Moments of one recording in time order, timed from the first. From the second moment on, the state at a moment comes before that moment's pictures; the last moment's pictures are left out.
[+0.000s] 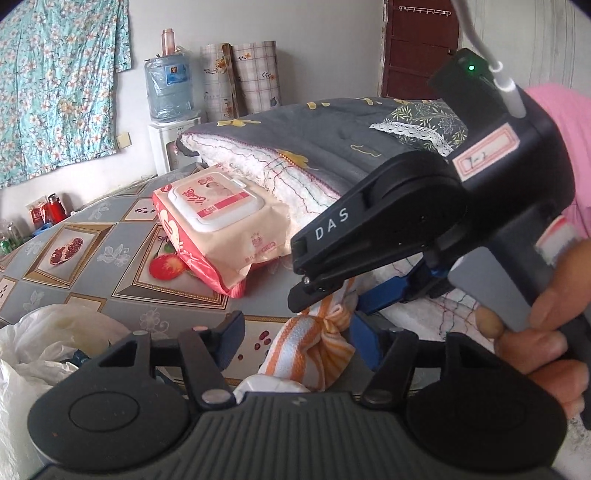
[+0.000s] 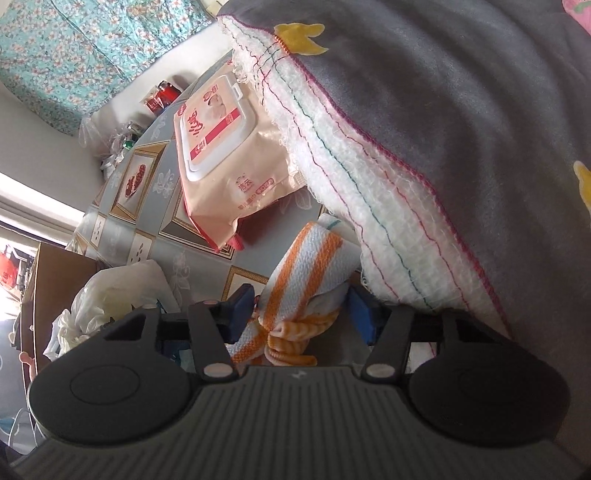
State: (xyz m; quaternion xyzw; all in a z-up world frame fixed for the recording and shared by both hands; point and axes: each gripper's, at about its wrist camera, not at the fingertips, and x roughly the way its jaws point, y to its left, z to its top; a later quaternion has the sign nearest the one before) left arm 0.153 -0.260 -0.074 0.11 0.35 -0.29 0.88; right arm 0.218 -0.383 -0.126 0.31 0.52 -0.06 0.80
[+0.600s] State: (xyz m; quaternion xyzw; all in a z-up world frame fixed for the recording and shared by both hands) left arm 0.151 -0.258 -0.049 0.08 0.32 -0.30 0.90; right arm 0.190 -0.361 -0.060 0.22 0.44 -0.04 0.87
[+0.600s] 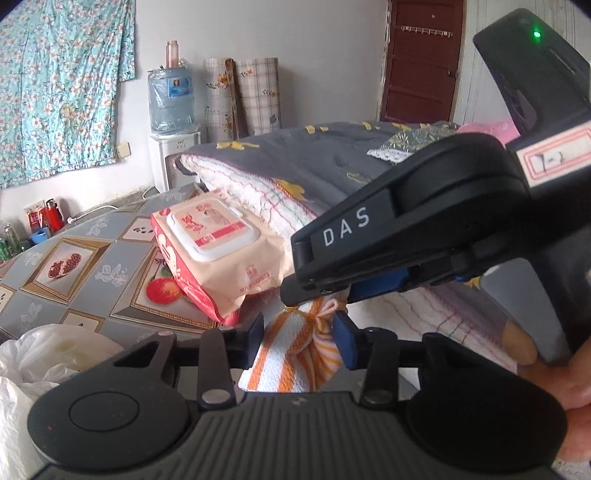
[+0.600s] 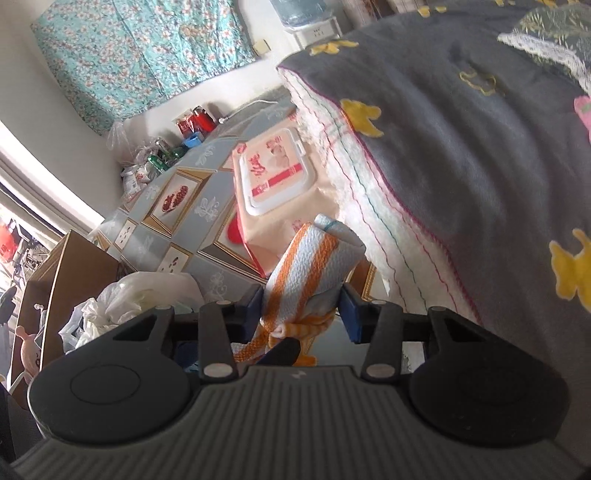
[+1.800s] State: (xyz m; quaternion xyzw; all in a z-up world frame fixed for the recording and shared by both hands) left arm 0.018 0.133 0.071 -0.09 0.28 0.10 0.95; right arm 0.190 0.111 0.049 0.10 0.47 0.38 0.79
